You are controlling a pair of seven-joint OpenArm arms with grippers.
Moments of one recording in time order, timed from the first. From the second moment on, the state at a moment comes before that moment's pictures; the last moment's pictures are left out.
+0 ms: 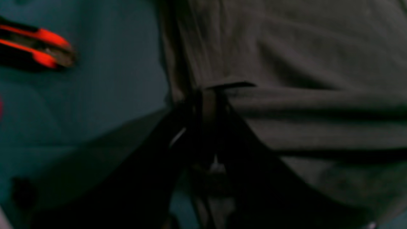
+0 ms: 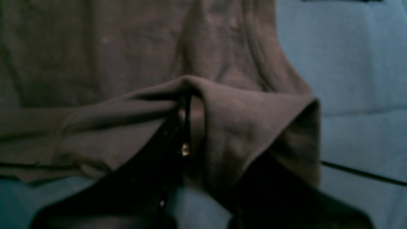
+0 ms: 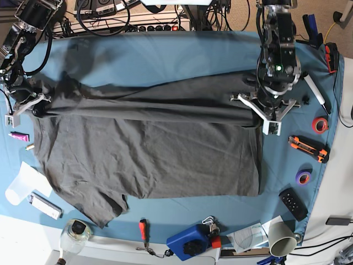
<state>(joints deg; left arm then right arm) 10.3 -2.2 -6.1 100.5 -6.3 -9.7 39.0 -6.2 27.3 38.8 86.7 33.8 28.1 -58.4</state>
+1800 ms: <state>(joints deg) 5.1 -2.3 -6.1 96.5 -6.0 -9.5 39.2 7.0 27.4 32.8 69.2 29.3 35.8 -48.6</state>
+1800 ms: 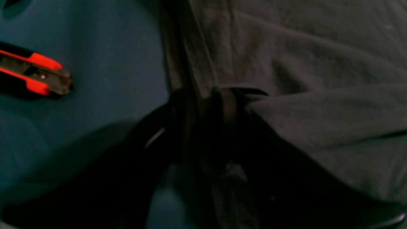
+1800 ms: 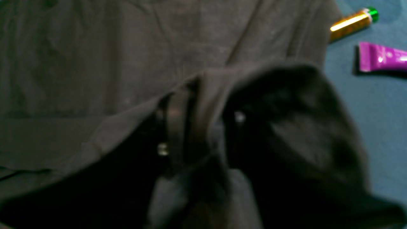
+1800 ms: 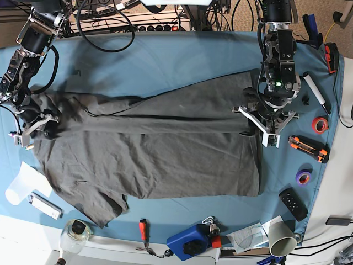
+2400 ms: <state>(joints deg) 5.6 -2.3 -6.2 106.2 -5.8 -9.5 44.1 11.8 31.6 41.1 75.3 44.3 35.7 -60.9</state>
